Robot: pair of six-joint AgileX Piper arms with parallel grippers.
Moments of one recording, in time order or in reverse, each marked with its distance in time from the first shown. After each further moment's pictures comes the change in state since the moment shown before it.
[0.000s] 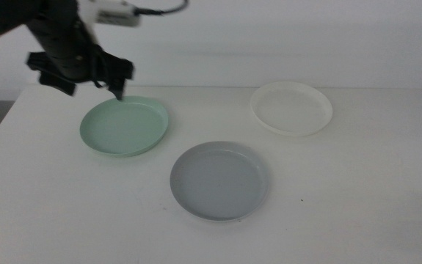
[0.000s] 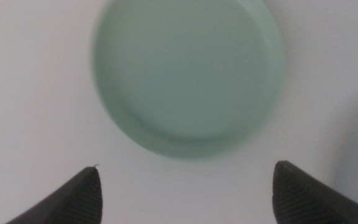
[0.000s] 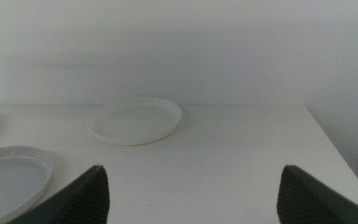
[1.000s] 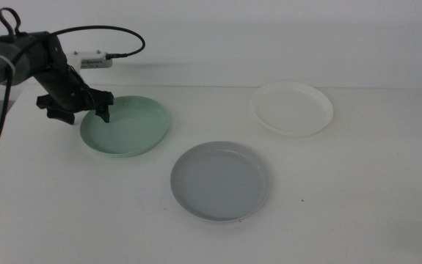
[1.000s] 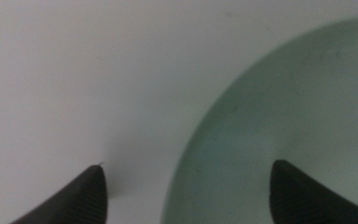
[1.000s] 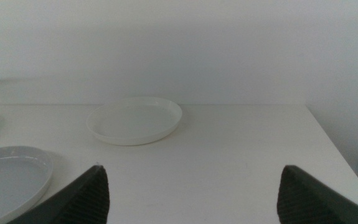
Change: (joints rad) left arm 0.252 0.547 -0.306 -0.219 -0.189 0.217; right arm 0.000 0.000 0.000 0.000 0.000 0.000
